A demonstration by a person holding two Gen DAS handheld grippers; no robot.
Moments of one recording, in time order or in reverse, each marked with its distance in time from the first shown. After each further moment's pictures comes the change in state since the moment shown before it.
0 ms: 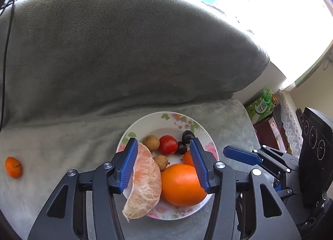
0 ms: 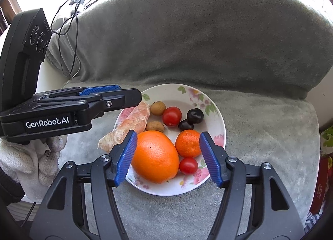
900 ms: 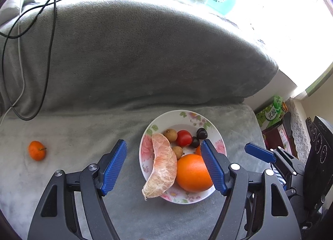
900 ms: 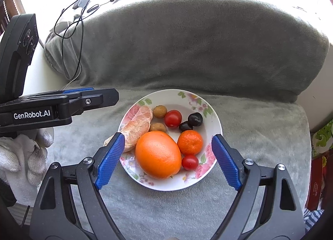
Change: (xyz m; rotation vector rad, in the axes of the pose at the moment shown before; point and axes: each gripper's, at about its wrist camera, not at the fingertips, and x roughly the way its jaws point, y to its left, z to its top) left arm -0.041 0.009 -0.011 -0.062 -0.025 0.109; right arm -0.021 0.013 -0.002 -0.002 -0.051 -0.046
